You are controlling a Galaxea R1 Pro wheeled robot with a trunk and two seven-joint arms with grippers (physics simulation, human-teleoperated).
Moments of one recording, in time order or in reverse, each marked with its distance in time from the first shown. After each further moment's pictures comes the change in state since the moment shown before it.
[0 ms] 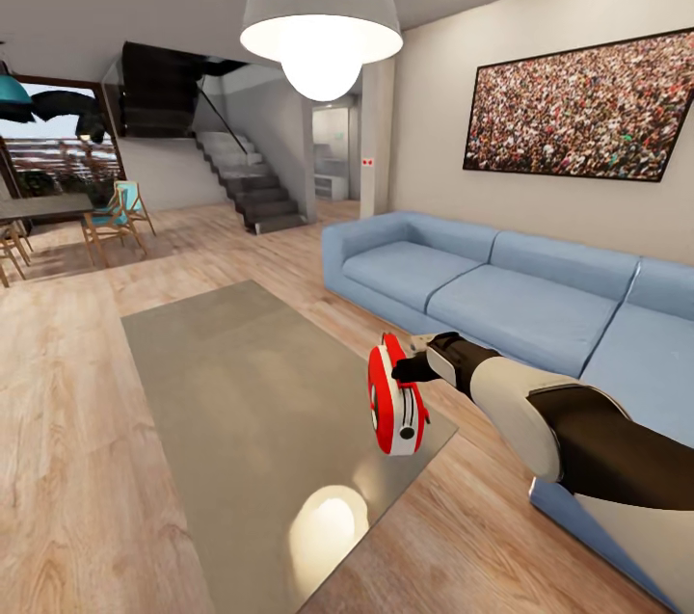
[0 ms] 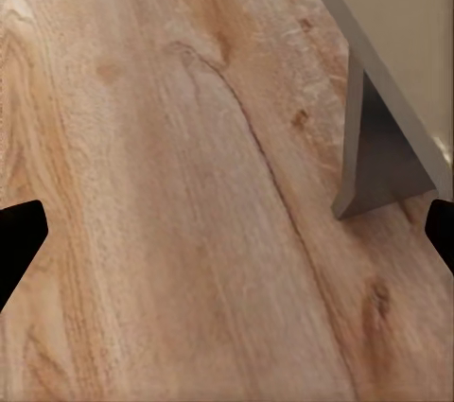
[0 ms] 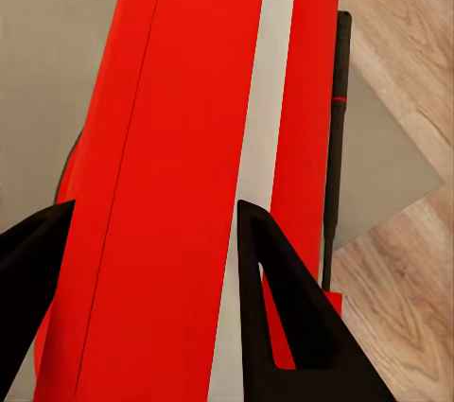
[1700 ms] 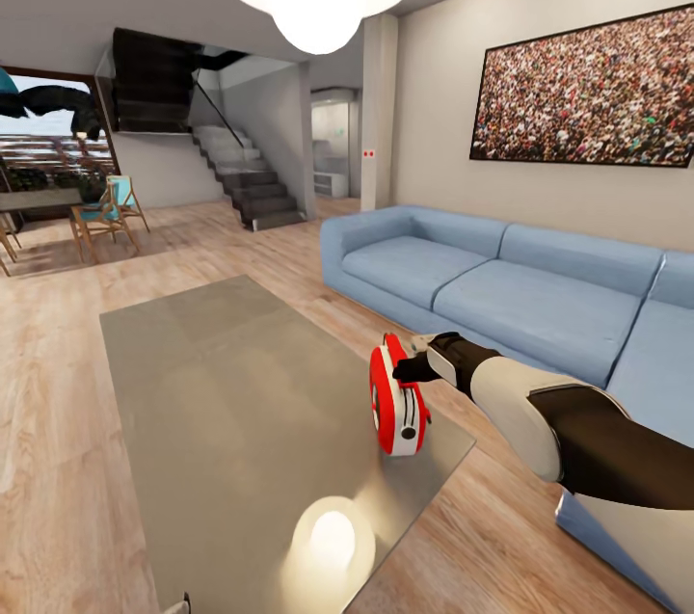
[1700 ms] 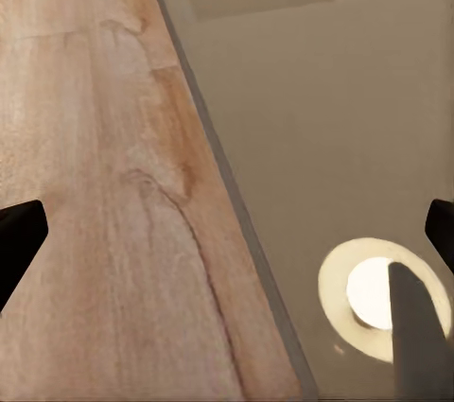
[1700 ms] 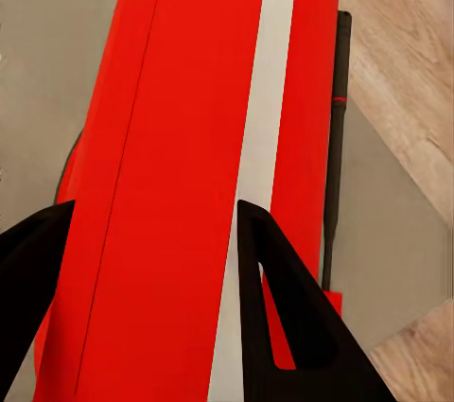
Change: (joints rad) left arm 0.000 -0.003 0.001 -0.001 -0.004 -0.273 0.000; right arm 0.000 -0.002 0.000 0.000 0.002 0.003 -0.008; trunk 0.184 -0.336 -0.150
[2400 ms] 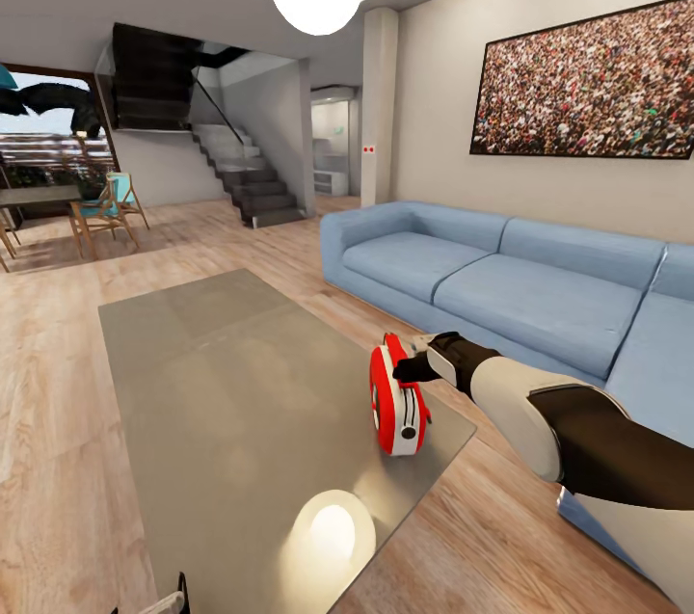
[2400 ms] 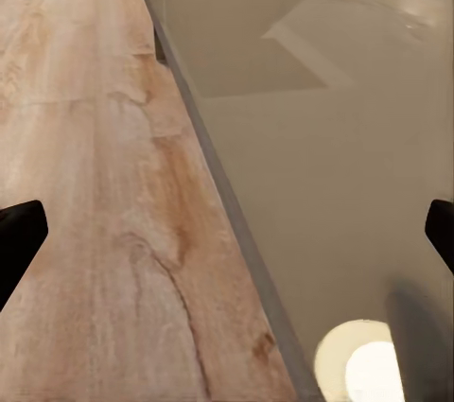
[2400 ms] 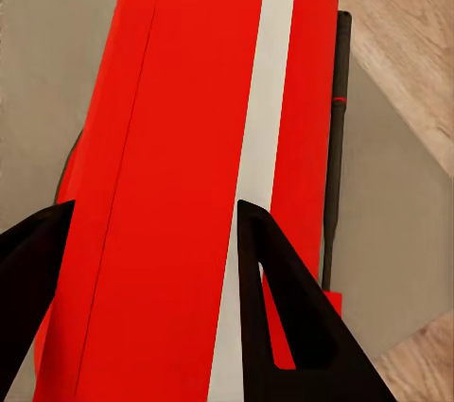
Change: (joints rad) left arm 0.000 -0.004 0.000 -0.001 0.006 -0.206 -0.001; right arm 0.000 0.000 -0.002 0.000 0.000 0.000 -0.002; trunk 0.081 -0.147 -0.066
